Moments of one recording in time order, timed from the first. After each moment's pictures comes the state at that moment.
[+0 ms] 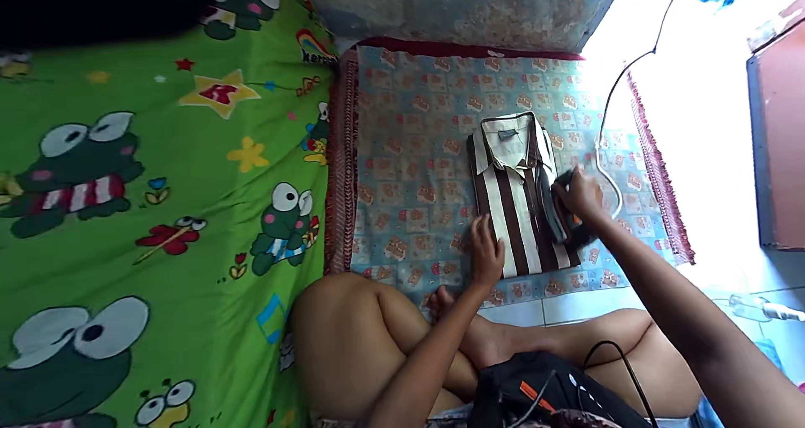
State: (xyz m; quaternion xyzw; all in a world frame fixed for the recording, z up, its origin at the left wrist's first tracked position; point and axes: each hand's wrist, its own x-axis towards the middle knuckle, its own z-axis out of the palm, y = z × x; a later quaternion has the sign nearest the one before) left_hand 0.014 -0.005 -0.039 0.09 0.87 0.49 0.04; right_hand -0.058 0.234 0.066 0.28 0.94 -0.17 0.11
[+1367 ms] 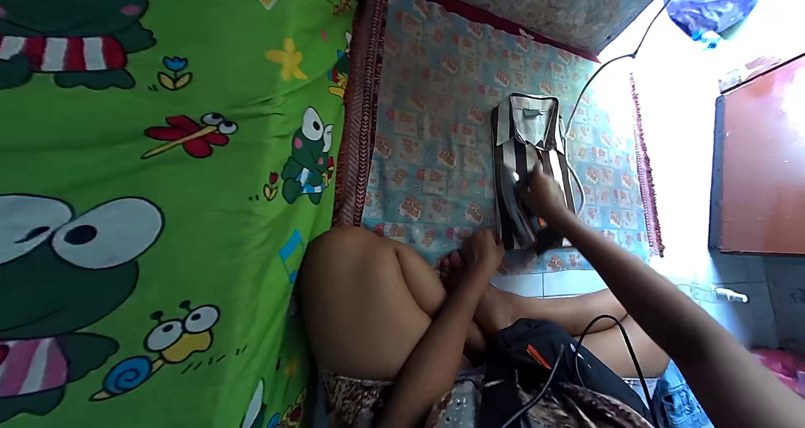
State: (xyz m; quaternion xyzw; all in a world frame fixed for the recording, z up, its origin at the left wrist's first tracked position) left_hand 0.022 -0.065 0.026 0.04 0.84 0.35 0.41; right_hand -0.001 0.053 0.125 0.08 0.99 -0.08 0.04
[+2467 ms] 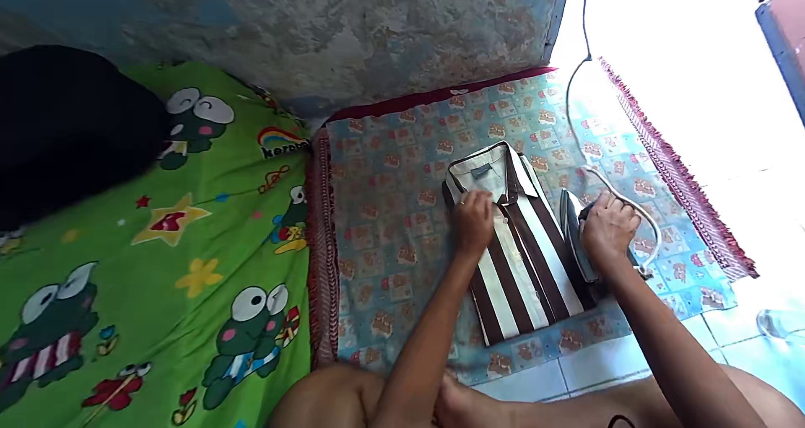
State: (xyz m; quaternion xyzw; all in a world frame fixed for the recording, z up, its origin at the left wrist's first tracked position) left_hand -0.156 0.065 0.006 0.27 0.91 0.31 -0.01; right_hand -0.040 0.262 0.053 0.39 0.92 -0.09 0.05
